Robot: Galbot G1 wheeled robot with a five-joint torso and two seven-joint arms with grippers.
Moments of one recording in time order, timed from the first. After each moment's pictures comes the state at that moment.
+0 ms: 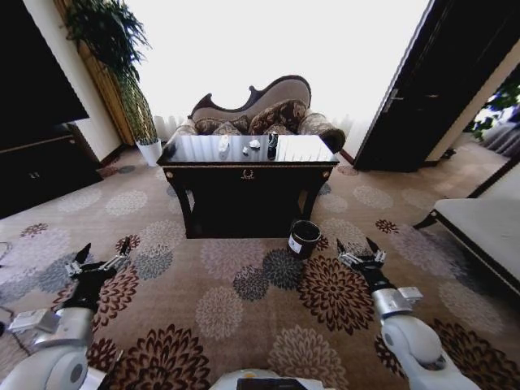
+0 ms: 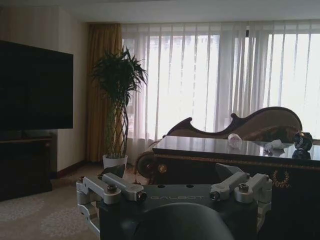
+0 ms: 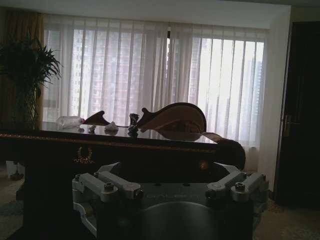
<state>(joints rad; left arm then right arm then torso) 1.75 -1.33 -1.07 -2.34 -0.58 0.11 0.02 -1.60 1.06 0.77 2.04 0.49 0.13 0.00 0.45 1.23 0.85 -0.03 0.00</state>
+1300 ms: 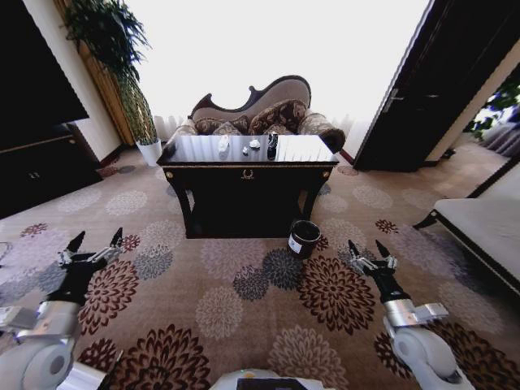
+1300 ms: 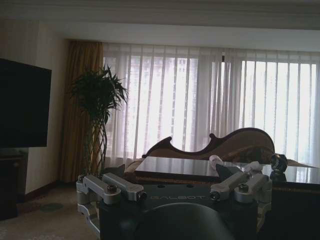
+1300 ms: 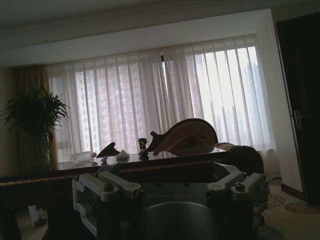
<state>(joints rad) 1.71 -1.25 -1.16 -2.29 -0.71 0.07 0.15 -1.67 1.08 0.81 1.99 0.72 0.32 -0.16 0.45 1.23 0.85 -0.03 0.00</state>
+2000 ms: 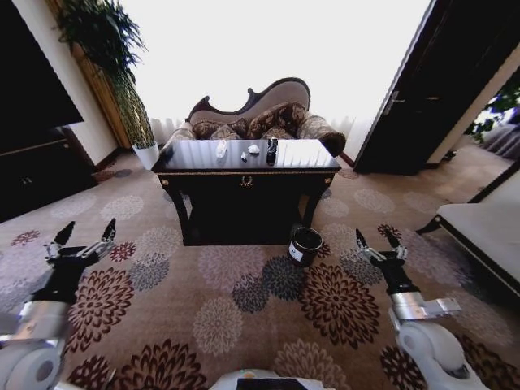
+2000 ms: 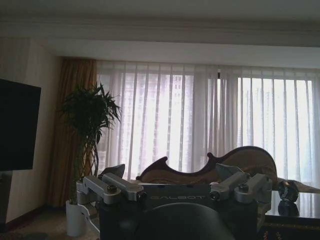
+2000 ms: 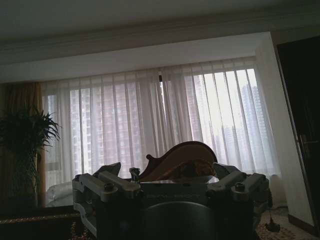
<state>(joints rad) 1.72 -1.28 -1.21 -2.39 -0.74 0.07 0.15 -1.64 1.06 0.86 2.07 0.74 0.30 -0.12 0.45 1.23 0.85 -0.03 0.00</state>
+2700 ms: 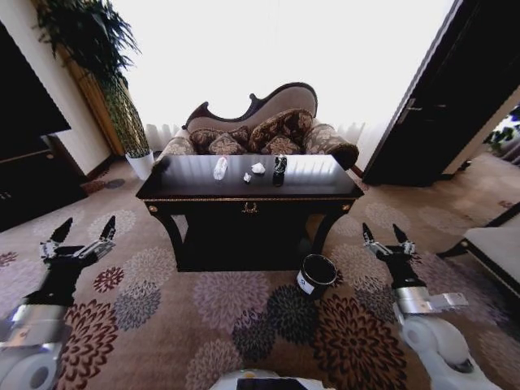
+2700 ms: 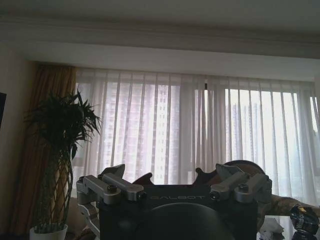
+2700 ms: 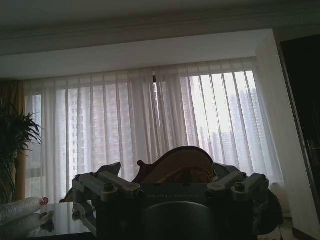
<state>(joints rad) 1.73 -1.29 -1.23 -2.41 -0.77 0.04 0.24 -1.62 1.05 0.88 2.04 0.75 0.30 -0.09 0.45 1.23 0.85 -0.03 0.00</state>
